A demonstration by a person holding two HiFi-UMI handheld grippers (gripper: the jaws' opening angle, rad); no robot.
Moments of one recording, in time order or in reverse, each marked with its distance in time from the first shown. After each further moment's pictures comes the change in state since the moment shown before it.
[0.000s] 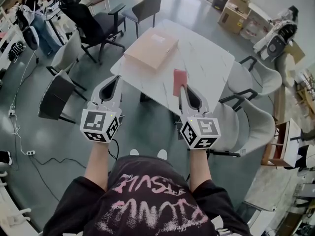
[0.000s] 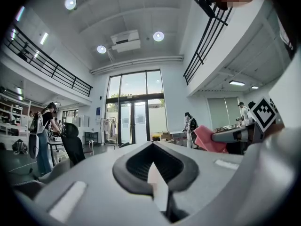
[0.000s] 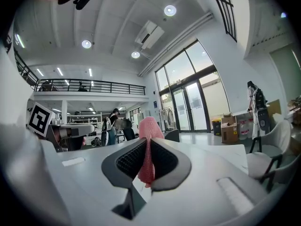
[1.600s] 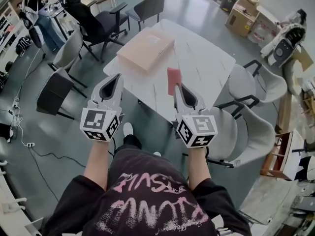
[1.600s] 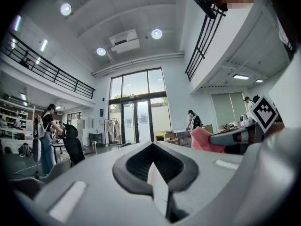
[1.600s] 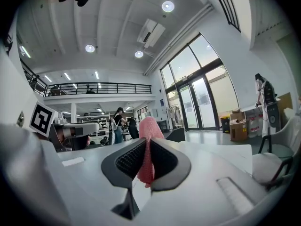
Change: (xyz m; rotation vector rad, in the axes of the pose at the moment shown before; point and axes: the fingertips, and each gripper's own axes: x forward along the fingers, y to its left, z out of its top) left arm 0.057 -0.065 -0.006 0.030 0.009 0.068; right arm 0.010 -0.073 -0.006 0.009 0.020 0.119
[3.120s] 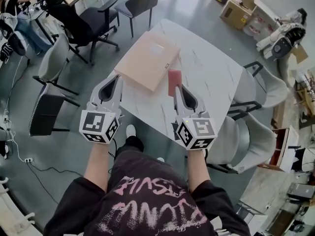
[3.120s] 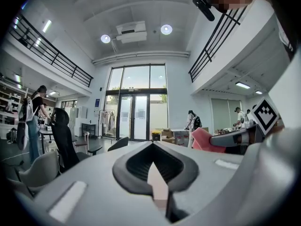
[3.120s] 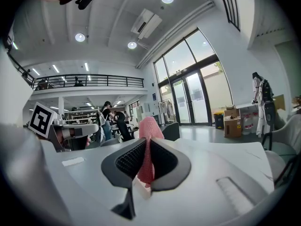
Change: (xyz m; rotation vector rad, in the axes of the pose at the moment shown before) left arm 0.131 0.132 -0.051 -0.098 0.041 -0.088; right arm 0.171 -0.016 -0.014 0.015 0.071 -0.114
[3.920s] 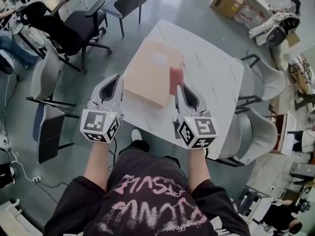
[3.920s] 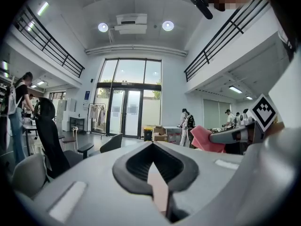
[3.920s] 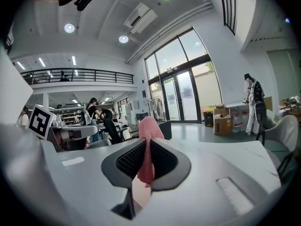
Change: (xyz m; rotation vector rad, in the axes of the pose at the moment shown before) left arm 0.080 0.097 -0.005 -0.024 0.049 -0.145; right arm 0.102 0.014 0.014 0.029 0.034 -0.151
